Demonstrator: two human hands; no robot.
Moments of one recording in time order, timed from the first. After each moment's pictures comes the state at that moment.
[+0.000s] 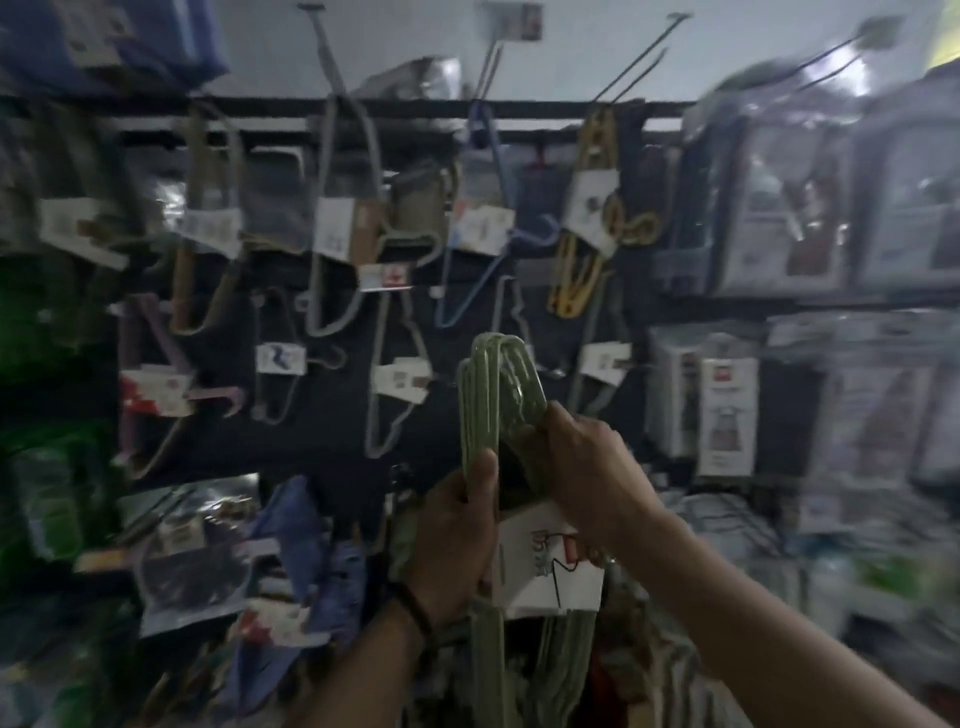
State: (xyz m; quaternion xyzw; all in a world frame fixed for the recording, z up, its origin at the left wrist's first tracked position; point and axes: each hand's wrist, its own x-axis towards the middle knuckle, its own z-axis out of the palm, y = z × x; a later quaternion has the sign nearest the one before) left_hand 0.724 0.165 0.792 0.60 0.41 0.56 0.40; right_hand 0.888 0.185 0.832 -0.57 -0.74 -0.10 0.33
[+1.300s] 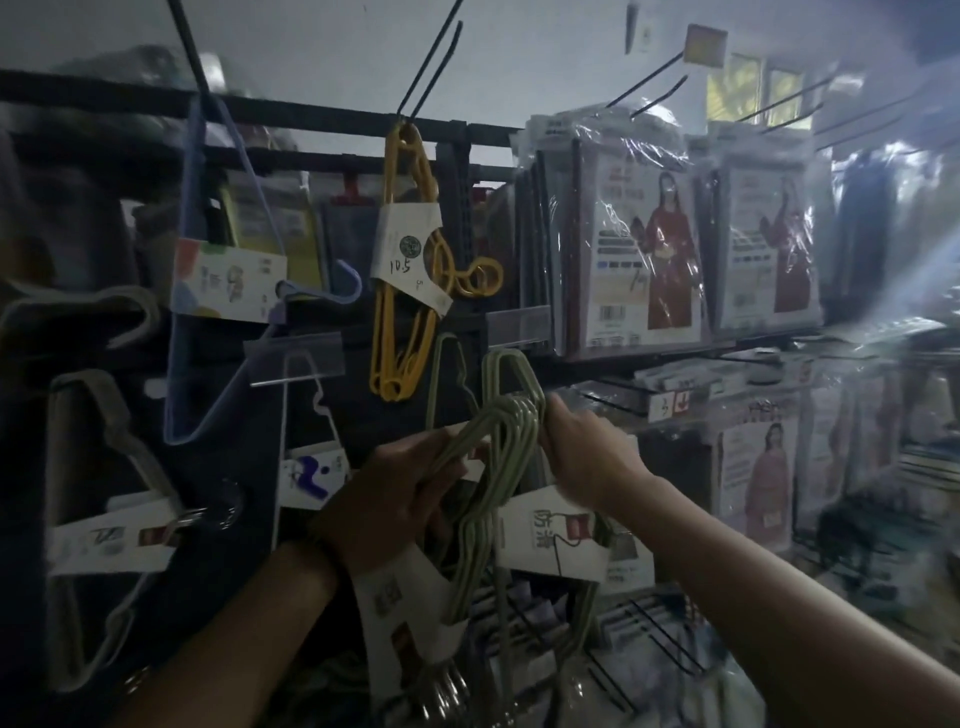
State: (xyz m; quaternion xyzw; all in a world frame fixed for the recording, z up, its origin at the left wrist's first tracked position) left_hand 0.918 0.471 0.873 0.90 0.15 0.39 0.13; right_hand 1.169 0.417 0.883 -0.69 -0.65 -0.14 0.30
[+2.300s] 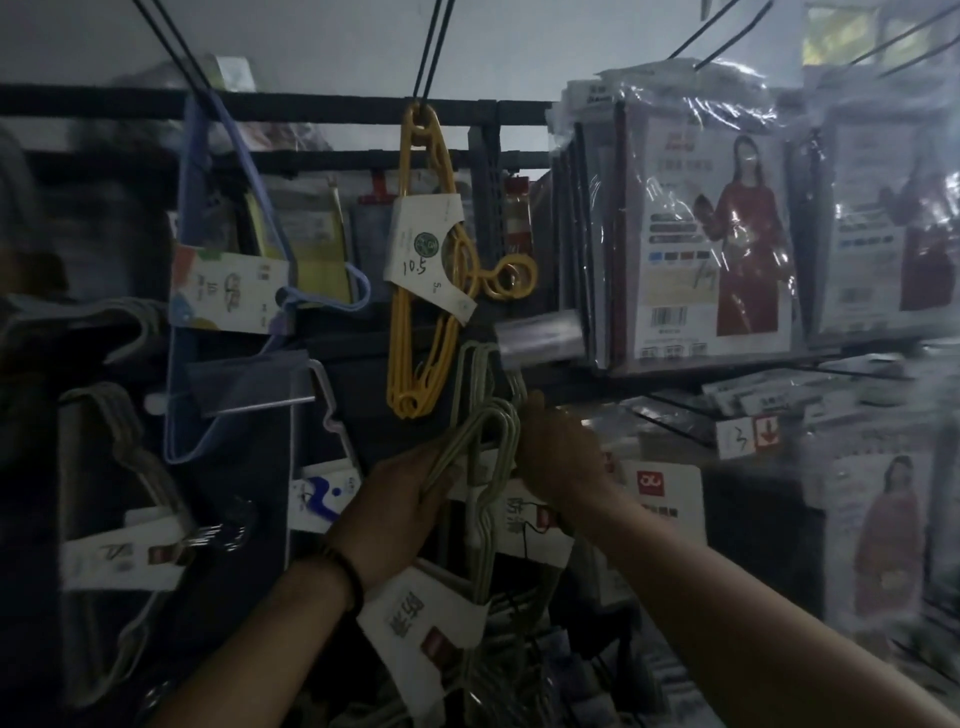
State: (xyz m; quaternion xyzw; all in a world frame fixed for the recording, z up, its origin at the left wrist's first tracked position) left_hand 0.952 0.541 0.858 0.85 0.33 0.39 0.10; right_hand 1.180 0.558 0.868 -0.64 -0.65 -0.18 0.37
